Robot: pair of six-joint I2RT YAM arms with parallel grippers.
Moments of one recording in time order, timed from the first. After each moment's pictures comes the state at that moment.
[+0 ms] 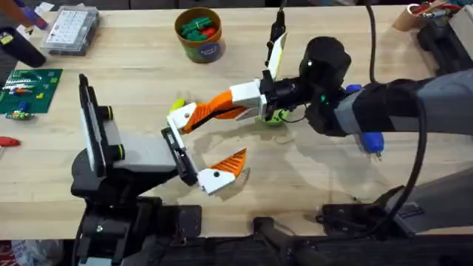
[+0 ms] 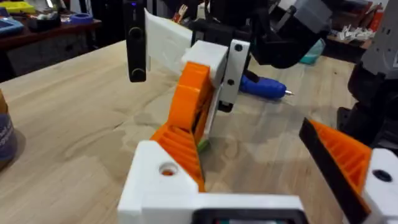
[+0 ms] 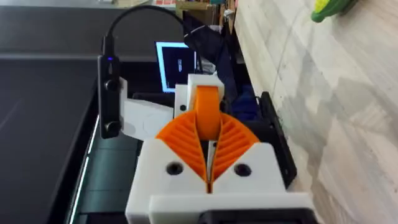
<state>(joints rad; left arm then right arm) -0.06 0.00 0.01 -0.09 1.03 -0.02 0.53 1.71 0.62 1.00 -1.17 1.42</state>
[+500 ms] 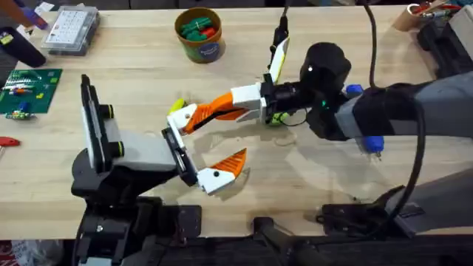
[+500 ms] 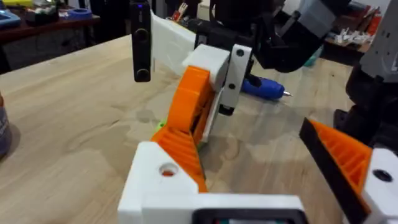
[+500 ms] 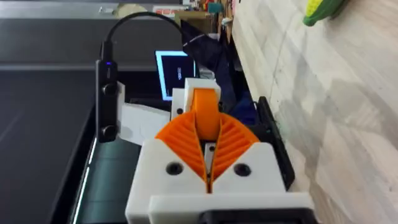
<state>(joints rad) -0.06 0.00 0.00 -0.09 1.03 -0.05 0.54 1.71 0.58 1.01 -1.12 1.42</state>
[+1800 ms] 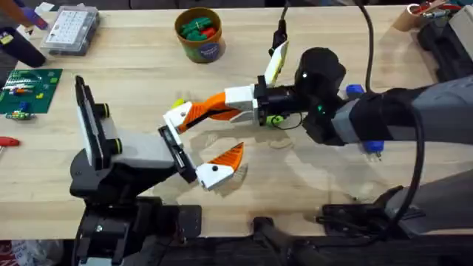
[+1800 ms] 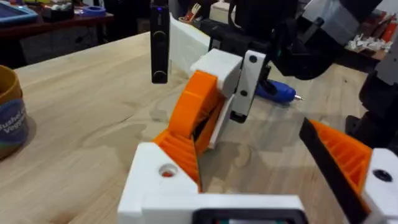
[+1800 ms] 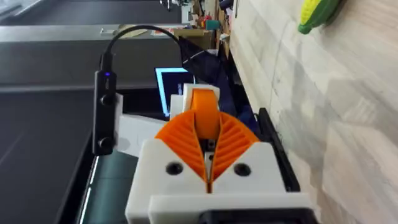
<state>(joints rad) -0.05 0.00 0.00 -0.09 0.99 -0.07 0.60 1.70 0.57 1.02 -1.00 1.46</state>
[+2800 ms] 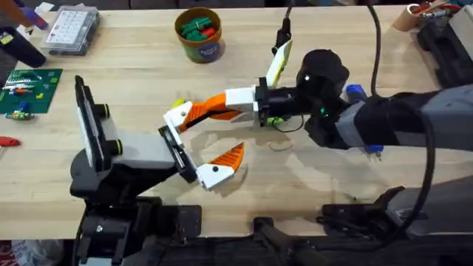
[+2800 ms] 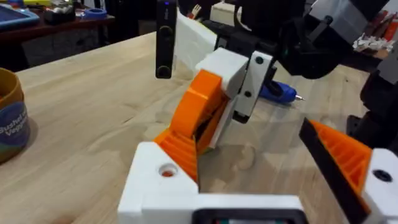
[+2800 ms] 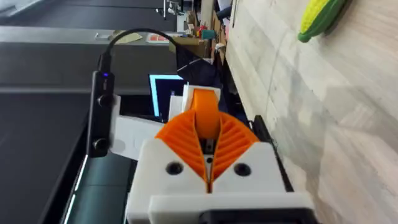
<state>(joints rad) -0.05 0.00 0.00 -0.09 0.99 -0.06 0.61 1.66 0.55 1.00 -0.95 1.40</state>
